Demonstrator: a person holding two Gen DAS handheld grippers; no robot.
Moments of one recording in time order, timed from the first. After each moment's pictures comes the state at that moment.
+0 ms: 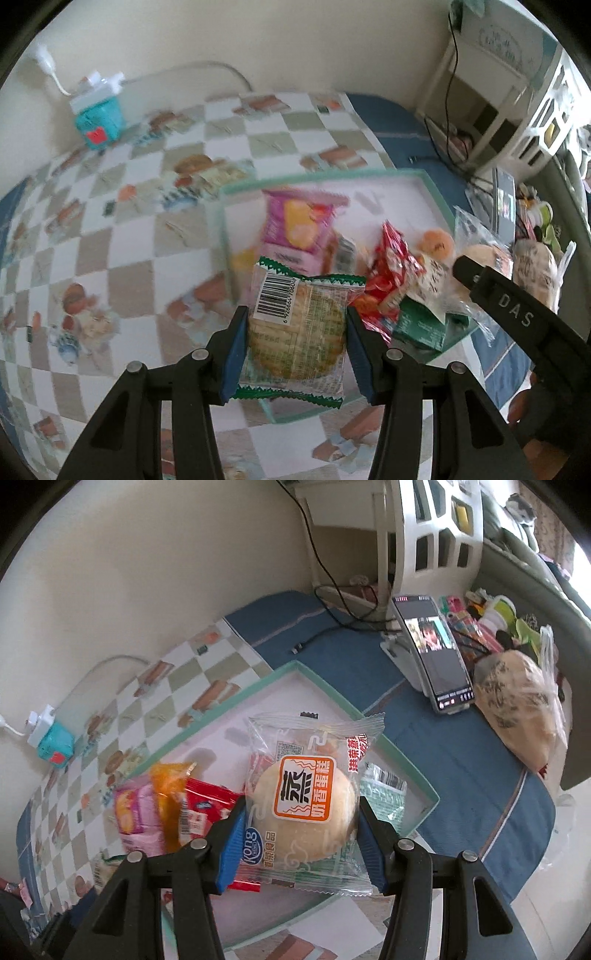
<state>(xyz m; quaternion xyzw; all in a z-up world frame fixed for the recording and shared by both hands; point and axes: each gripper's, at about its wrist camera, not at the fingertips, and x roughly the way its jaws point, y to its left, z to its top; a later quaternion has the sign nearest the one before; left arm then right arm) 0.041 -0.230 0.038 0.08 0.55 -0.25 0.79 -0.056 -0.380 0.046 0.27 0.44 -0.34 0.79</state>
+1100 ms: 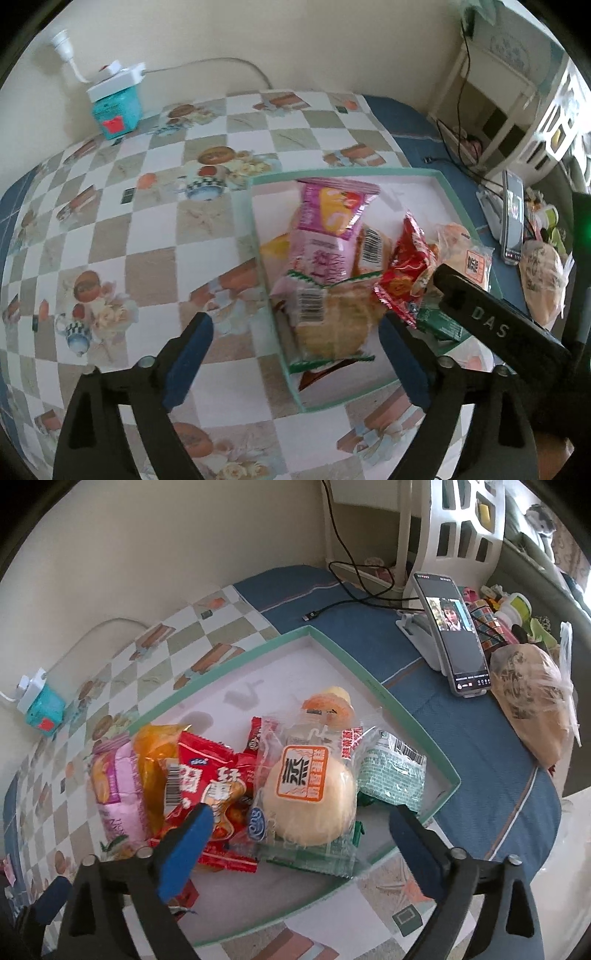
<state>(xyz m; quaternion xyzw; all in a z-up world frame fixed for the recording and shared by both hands) 0.041 -0.194 0.039 0.07 0.54 -0.23 0.81 -0.048 -0.364 0.023 0.24 0.47 -0.33 0.78</state>
